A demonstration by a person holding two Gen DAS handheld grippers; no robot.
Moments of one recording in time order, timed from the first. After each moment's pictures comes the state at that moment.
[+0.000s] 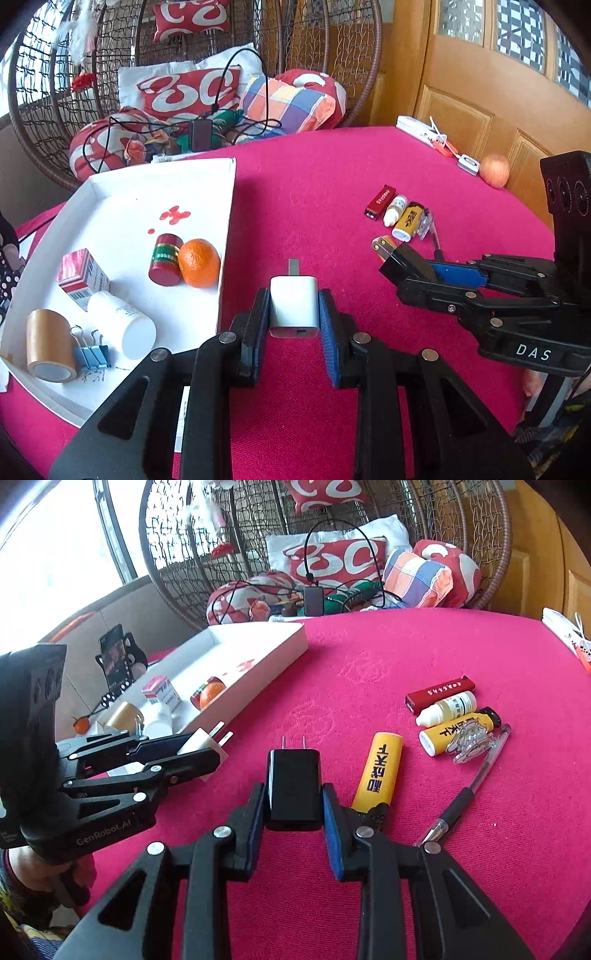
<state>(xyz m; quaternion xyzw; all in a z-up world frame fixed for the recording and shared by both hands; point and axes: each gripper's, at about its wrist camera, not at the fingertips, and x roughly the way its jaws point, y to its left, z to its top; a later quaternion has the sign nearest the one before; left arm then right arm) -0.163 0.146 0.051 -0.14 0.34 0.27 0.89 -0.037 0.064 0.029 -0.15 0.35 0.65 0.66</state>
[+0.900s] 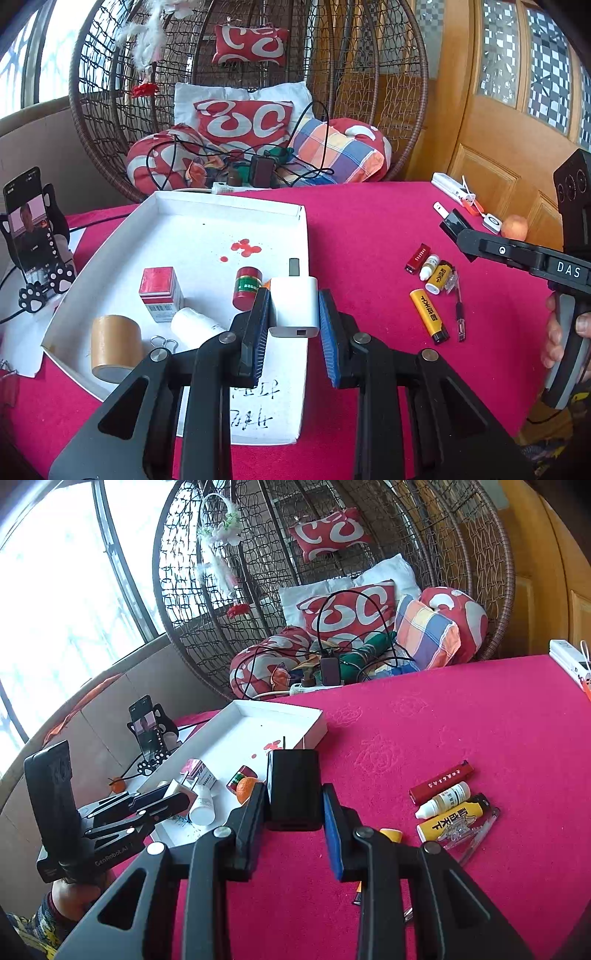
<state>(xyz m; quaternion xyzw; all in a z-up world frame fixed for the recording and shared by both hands) -0.222 0.176 0.082 -0.17 0.27 0.34 0.89 -0.021 0.079 0.089 -0.08 0.32 0.68 0.65</state>
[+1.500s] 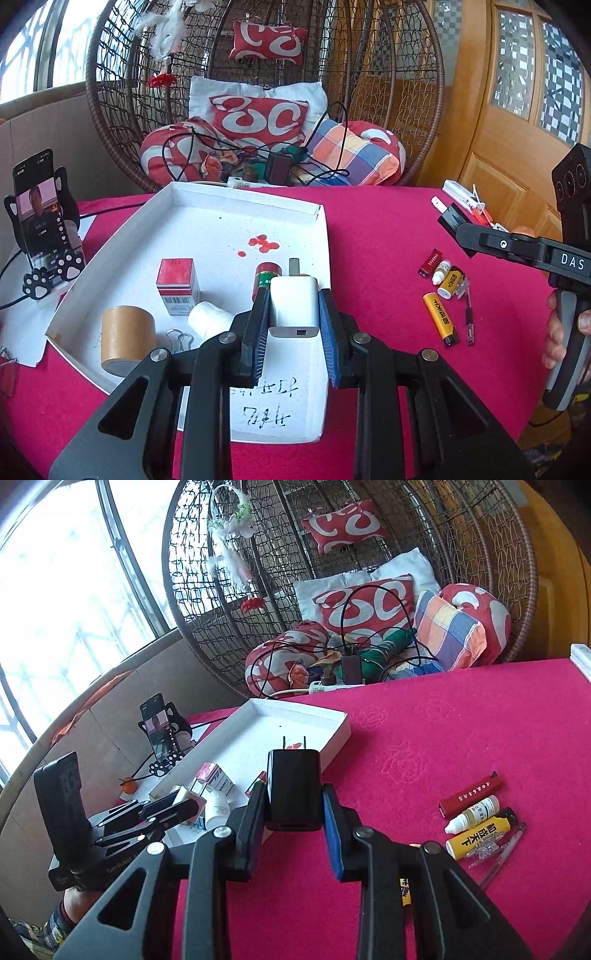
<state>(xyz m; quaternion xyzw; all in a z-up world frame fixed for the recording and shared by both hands) -0.236 0.186 0.077 -0.19 0.26 0.35 0.88 -0.034 0.101 0.092 -0.08 0.33 0.70 0.63</state>
